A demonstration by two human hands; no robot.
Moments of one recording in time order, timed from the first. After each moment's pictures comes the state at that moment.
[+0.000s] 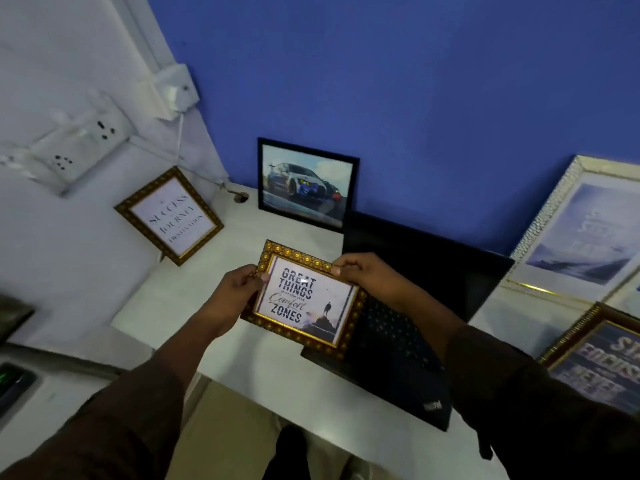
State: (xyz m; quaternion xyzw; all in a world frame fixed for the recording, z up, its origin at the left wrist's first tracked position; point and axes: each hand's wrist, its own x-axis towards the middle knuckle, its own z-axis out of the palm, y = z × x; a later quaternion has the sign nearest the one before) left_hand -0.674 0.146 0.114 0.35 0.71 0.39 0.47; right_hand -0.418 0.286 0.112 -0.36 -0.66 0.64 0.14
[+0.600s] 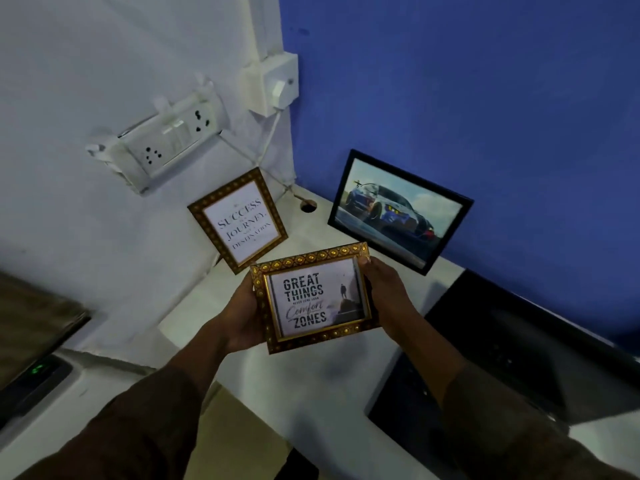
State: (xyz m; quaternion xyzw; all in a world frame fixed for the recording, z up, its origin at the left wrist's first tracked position) left_hand -0.840 0.157 0.096 0.04 0.48 0.50 0.72; right_hand -0.635 0.304 0.107 -0.48 -0.54 0.67 0.20
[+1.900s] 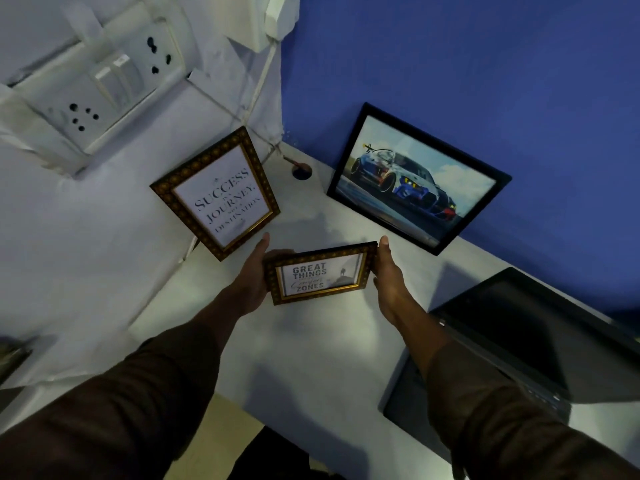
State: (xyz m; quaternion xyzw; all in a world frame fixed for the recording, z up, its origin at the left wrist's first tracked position) left_hand -0.914 0.235 -0.007 0.07 0.61 0.47 0.64; right_hand -0.694 0.338 0.028 -0.62 -0.41 0.65 0.16
